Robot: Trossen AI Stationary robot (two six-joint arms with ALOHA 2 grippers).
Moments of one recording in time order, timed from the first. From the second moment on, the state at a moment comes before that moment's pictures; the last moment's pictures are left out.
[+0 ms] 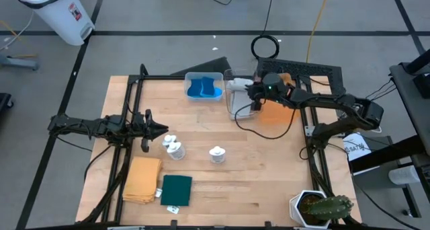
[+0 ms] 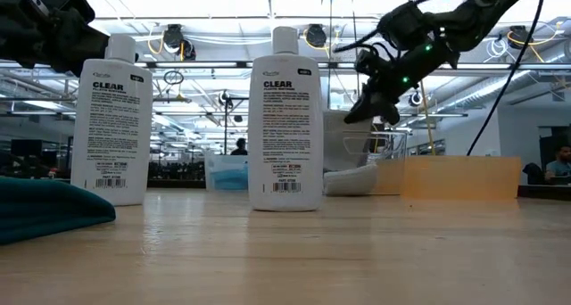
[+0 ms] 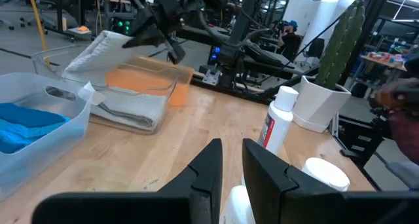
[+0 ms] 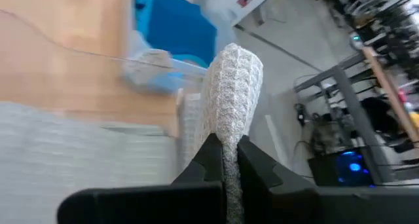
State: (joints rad) left arm -0.14 0.13 0.11 -0.03 -0.19 -0.26; right arm -0.53 1.34 0.73 0.15 0.10 -0.71
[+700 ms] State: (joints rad) left arm -0.14 0.13 0.11 -0.03 -0.19 -0.26; right arm -0.45 1.24 0.73 -0.11 -0.10 -0.56
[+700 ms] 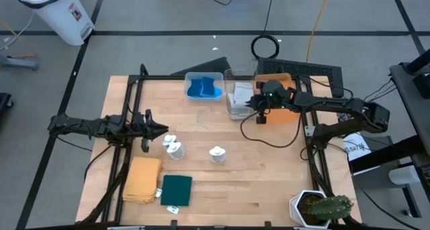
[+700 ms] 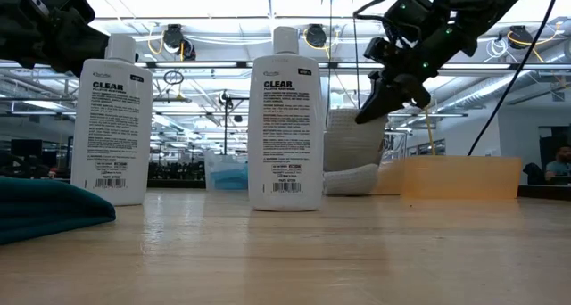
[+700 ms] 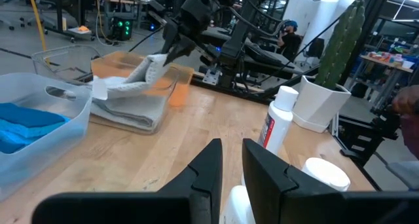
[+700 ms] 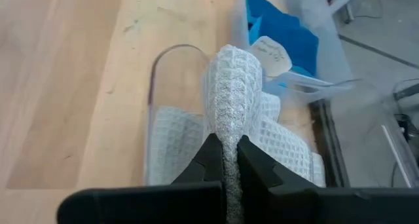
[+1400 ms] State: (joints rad) left arm -0.14 0.13 0.11 -0.03 -0.19 -0.26; right arm -0.46 1.31 0.73 -0.15 -0.12 -0.34
